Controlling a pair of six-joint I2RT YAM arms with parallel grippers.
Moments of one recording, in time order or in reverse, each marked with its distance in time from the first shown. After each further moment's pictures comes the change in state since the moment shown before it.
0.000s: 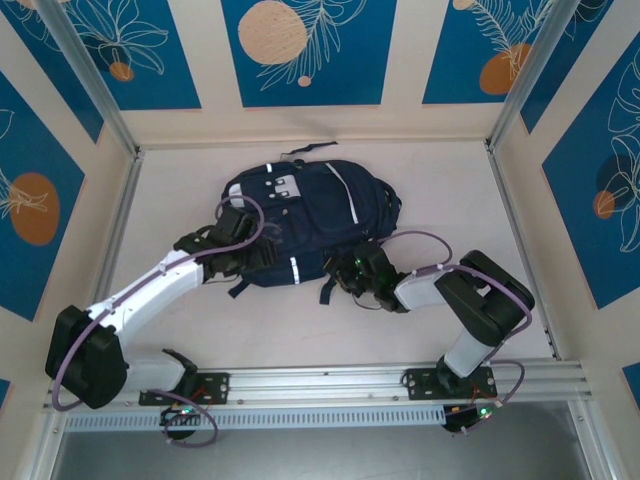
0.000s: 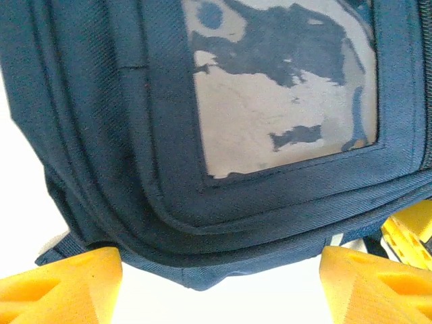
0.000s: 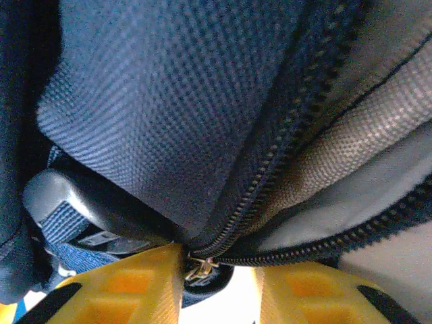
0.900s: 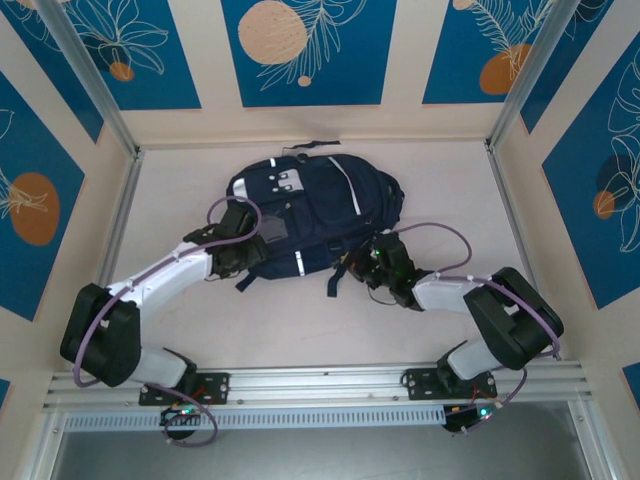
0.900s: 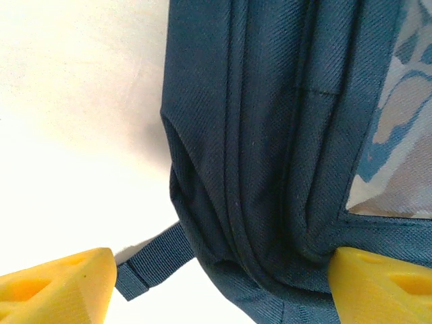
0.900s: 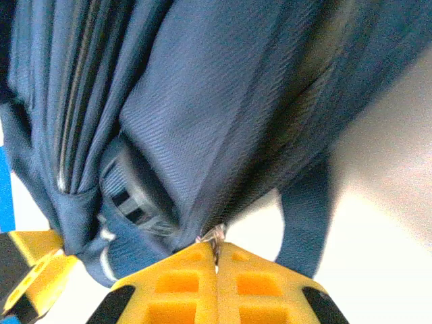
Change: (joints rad) left arm 0.061 0.131 -0.014 0.060 -0.121 -0.134; right arm -0.143 -0.189 -0.035 -0.144 -0.043 -0.167
